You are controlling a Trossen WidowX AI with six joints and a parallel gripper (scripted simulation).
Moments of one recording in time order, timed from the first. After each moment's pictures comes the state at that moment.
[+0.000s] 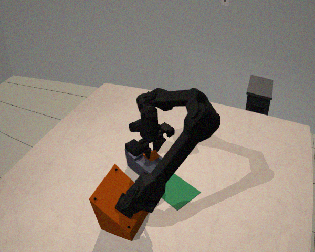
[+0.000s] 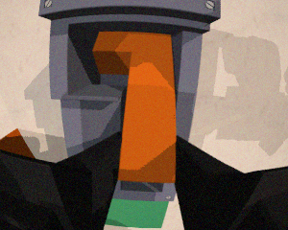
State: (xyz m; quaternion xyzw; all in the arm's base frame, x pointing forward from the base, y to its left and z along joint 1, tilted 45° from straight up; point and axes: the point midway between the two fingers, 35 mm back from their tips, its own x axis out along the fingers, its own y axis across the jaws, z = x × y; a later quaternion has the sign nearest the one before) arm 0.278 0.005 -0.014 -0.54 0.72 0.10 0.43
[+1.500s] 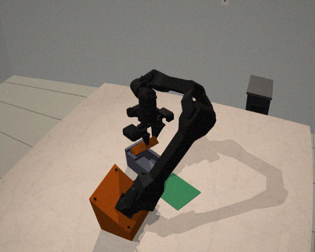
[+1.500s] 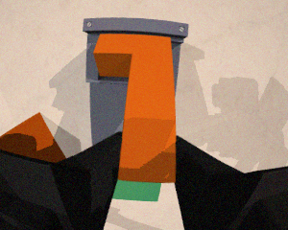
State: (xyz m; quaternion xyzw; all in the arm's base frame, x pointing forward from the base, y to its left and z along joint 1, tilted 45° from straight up) arm 0.282 0.052 0.031 -0.55 0.72 0.10 0.42
